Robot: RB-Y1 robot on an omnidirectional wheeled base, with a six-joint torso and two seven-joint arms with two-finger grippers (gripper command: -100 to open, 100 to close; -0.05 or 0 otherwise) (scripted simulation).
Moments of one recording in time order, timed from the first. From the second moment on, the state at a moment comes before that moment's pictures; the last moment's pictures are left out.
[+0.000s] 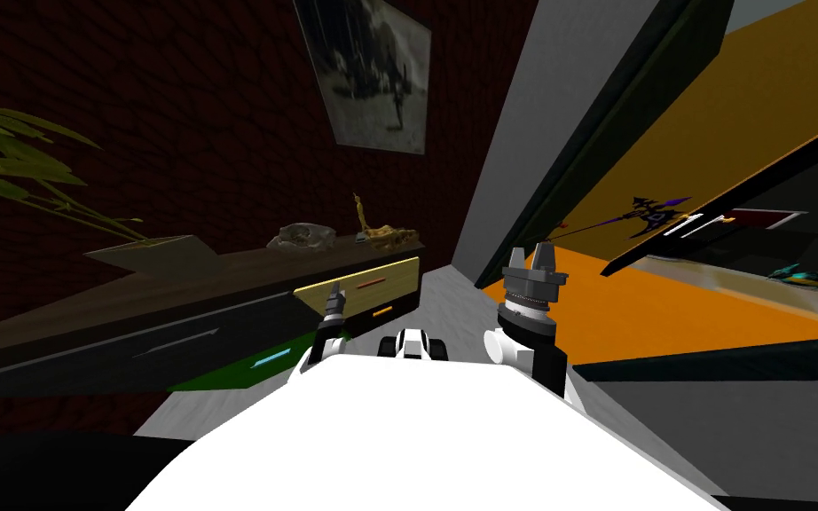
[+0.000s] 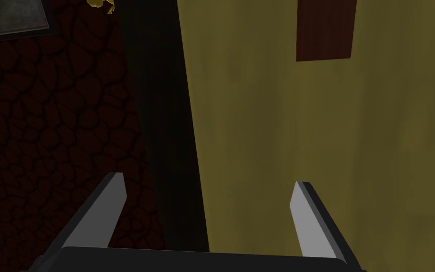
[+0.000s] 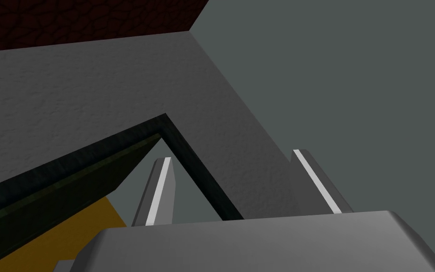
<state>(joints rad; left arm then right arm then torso) 0.35 0.14 0.20 -1.50 0.15 -0.59 -0.10 0.49 -0.02 -0.03 -2.36 -0.07 -0.59 0.17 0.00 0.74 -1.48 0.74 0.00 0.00</state>
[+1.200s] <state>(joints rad) 0.33 -0.03 0.23 -1.39 0.16 -0.58 -0.10 0.49 -0.02 -0.03 -2.36 -0.07 -0.59 0.17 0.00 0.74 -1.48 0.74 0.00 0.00</state>
